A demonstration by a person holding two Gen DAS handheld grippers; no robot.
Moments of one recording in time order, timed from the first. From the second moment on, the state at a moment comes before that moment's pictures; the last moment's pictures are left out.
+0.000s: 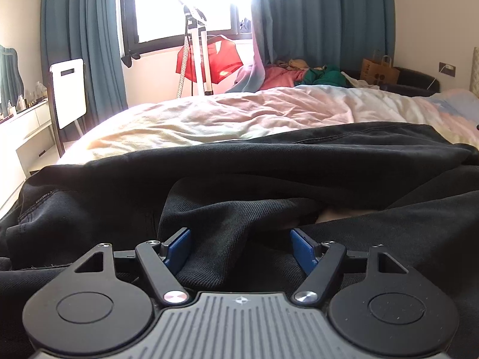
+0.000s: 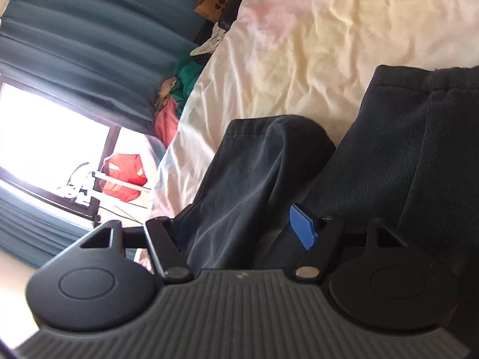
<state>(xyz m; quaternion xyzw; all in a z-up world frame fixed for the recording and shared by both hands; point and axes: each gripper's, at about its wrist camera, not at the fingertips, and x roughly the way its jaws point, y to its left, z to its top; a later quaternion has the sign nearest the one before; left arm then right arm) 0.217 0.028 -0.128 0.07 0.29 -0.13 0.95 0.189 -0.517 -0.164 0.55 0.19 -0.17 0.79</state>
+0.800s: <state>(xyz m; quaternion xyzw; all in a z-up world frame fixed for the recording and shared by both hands) 0.180 0.058 -0.099 -0.03 0.33 -0.19 0.93 0.207 -0.581 -0.180 0.45 0.18 -0.24 0.84</state>
